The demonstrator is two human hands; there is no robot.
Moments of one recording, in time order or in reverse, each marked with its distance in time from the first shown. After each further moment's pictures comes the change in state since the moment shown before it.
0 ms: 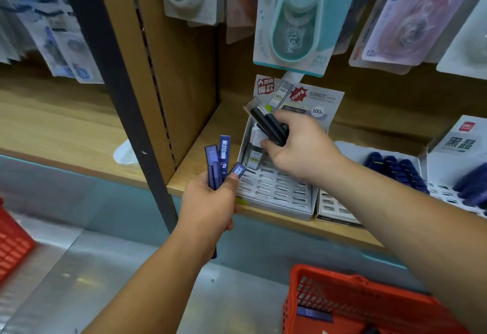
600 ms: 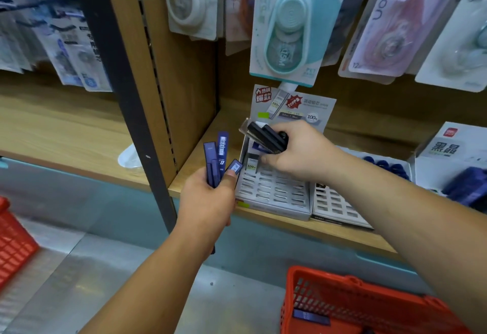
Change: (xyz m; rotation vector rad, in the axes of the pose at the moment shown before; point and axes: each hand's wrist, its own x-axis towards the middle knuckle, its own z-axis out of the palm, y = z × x) left_hand -0.008 0.009 0.000 0.041 0.022 0.102; right_hand -0.003 -0.004 -0.020 -0.011 -0.207 0.021
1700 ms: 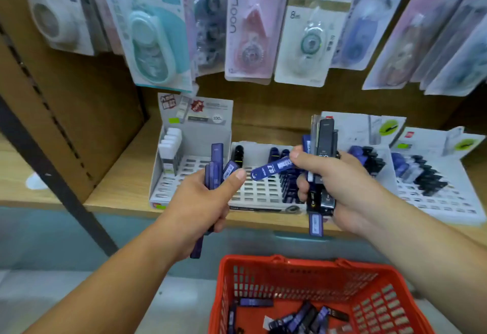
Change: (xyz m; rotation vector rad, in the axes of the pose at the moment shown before) left_hand -0.055 0.030 0.098 0.076 -0.496 0.021; right_hand -0.163 0.074 -0.079 1.082 0.434 0.494
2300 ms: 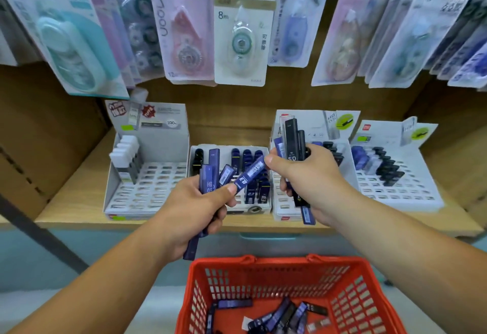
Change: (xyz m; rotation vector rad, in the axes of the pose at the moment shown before) left_hand 0.015 0.004 0.056 -0.045 -0.098 -0.066; right_hand 0.020 0.005 -0.047 -0.286 0.108 -0.149
